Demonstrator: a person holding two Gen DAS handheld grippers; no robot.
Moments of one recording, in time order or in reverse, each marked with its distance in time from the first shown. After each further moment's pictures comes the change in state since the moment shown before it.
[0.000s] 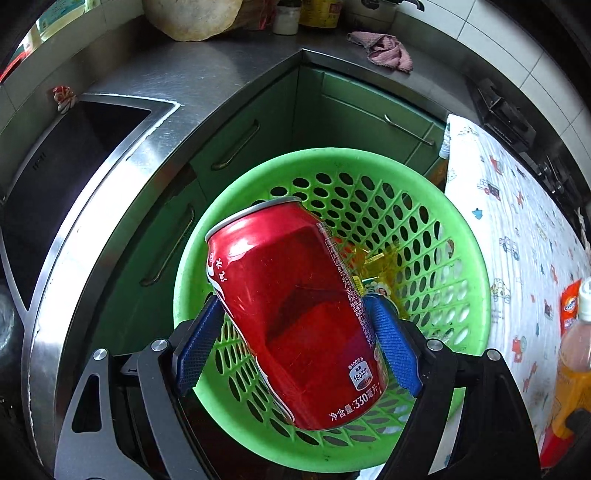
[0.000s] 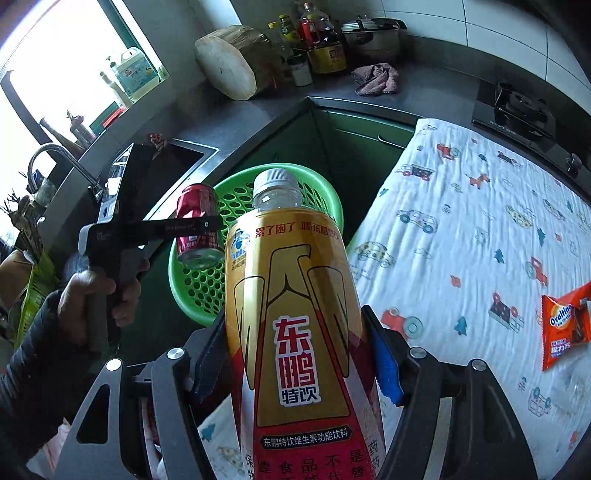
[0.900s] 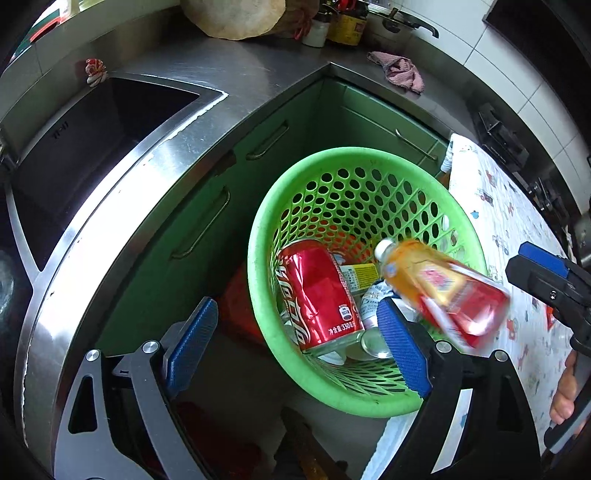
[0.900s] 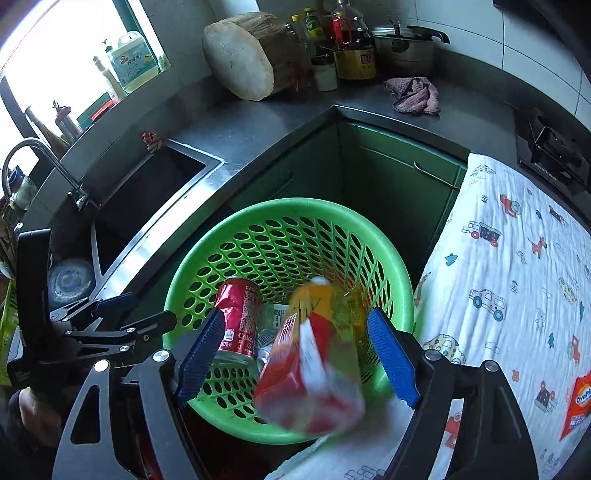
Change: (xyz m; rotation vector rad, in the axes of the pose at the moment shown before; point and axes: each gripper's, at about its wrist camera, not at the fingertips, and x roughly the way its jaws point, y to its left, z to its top) left arm -0.034 0.054 -0.035 -0.066 -0.047 -0.049; right arm 0.085 0.059 0.072 -0.063 -0.015 -0.052
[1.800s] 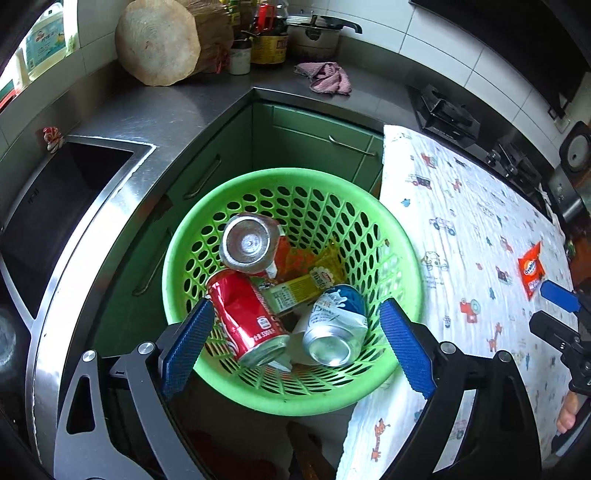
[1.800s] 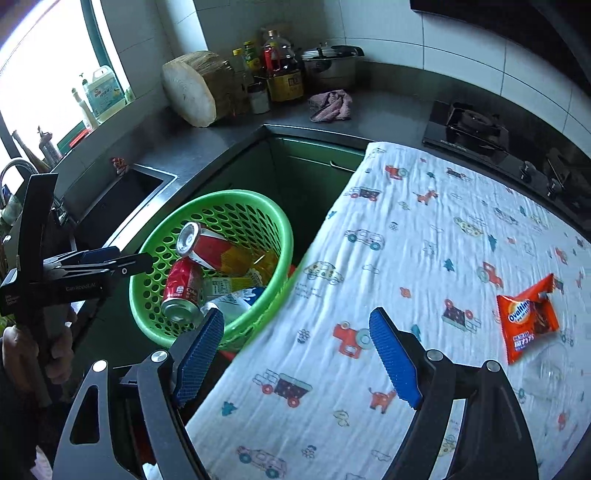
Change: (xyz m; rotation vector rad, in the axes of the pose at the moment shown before) left arm -0.031 -0.090 -0.007 0.198 -0.071 -0.055; right arm -0.106 -0.073 -0.092 0.109 -0.099 -0.147
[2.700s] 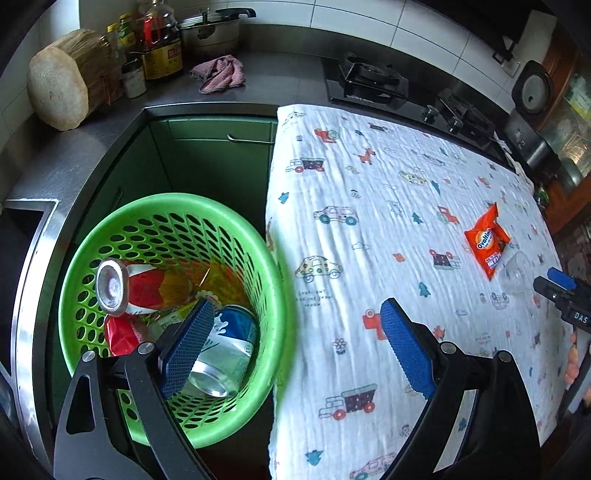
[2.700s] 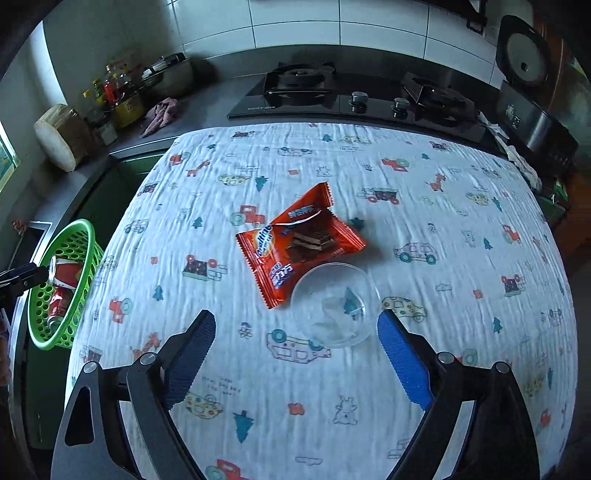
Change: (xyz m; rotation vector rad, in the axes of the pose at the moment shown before) left arm 0.030 -0.141 0.014 0.209 0.043 -0.112; right arm -0.055 -0.216 -0.069 0.293 0.019 -0.312
